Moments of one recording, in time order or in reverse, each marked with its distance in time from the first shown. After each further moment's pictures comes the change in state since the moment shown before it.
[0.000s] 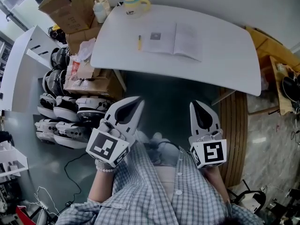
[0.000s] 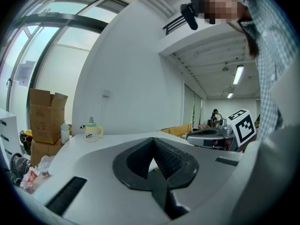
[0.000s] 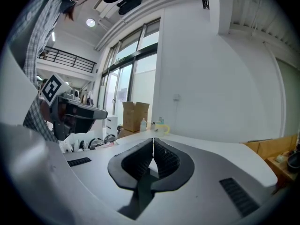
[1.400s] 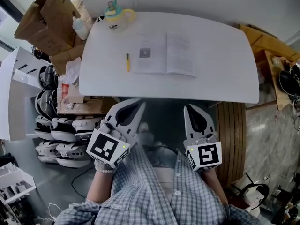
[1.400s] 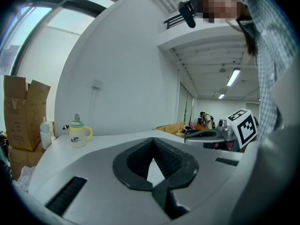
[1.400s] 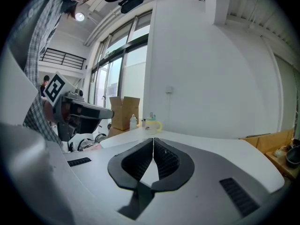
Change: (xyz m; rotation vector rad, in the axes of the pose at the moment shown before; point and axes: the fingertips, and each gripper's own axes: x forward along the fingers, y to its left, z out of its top) left arm 0.116 0.073 0.015 -0.004 0.053 -0.140; right arm 0.105 -0.048 -0.002 0.048 0.064 -0.066
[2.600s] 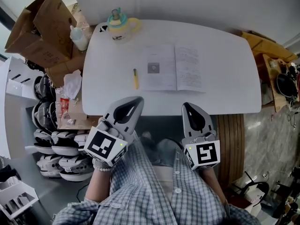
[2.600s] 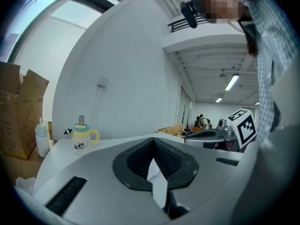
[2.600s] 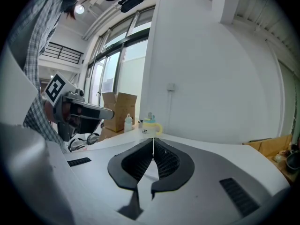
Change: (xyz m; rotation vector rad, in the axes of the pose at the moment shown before) left arm 0.024 0.117 0.010 -0.021 -0.020 -0.057; right arm 0.110 0.018 0.025 -0.029 0.020 -0.051
